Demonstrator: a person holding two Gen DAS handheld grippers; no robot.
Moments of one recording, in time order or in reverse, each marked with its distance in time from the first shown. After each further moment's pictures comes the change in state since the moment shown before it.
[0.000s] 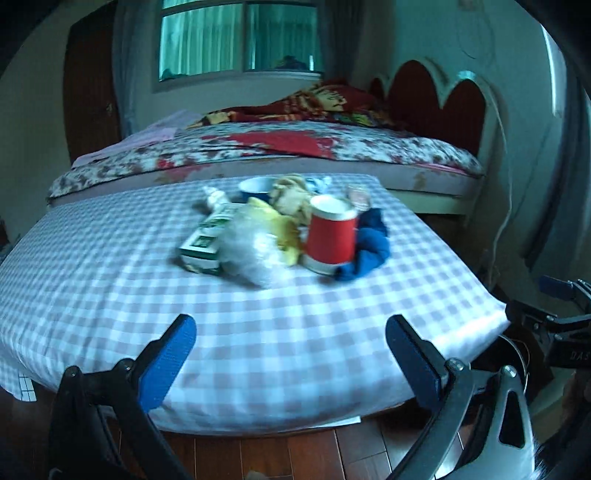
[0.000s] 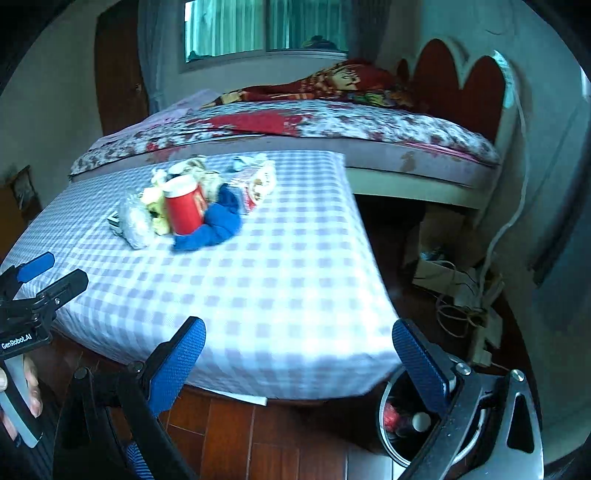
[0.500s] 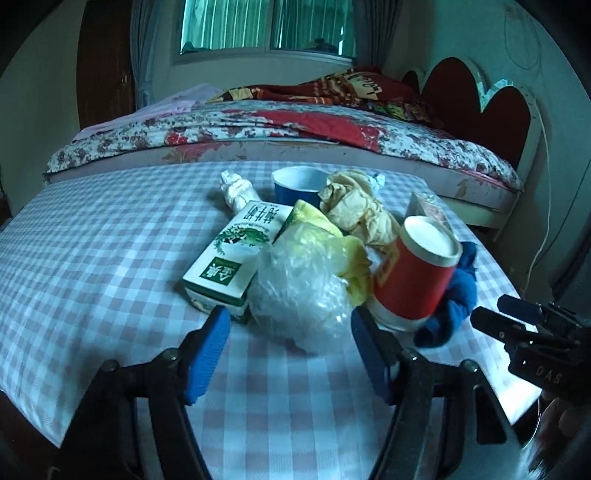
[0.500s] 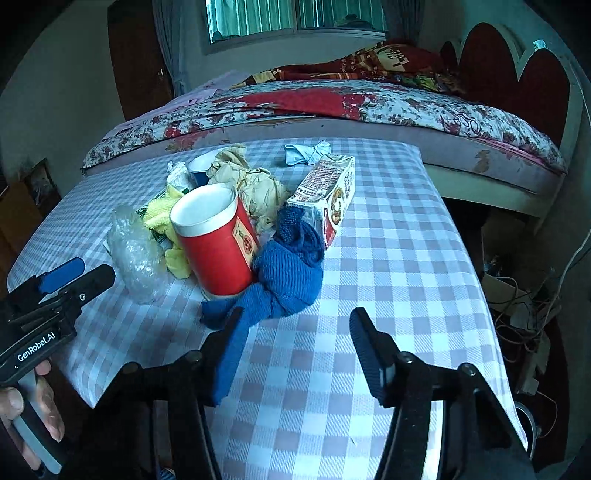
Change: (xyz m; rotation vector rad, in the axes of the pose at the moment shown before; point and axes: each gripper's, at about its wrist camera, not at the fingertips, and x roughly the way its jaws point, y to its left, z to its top) left arm 0.100 0.036 0.037 -0.077 0.075 0.041; right arm 0.130 0.057 0.065 0.000 0.076 0.128
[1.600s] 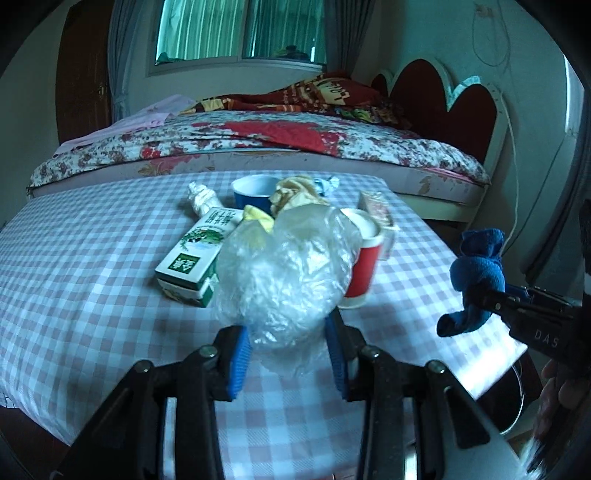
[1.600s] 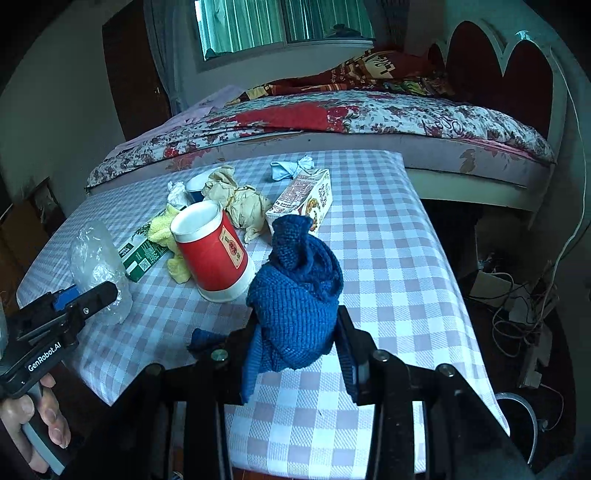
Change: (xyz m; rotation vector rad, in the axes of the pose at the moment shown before) left arm -0.054 -0.024 -0.010 0.063 -0.032 -0.109; right arm -0.063 -0.028 -0.019 0.047 -0.065 0.005
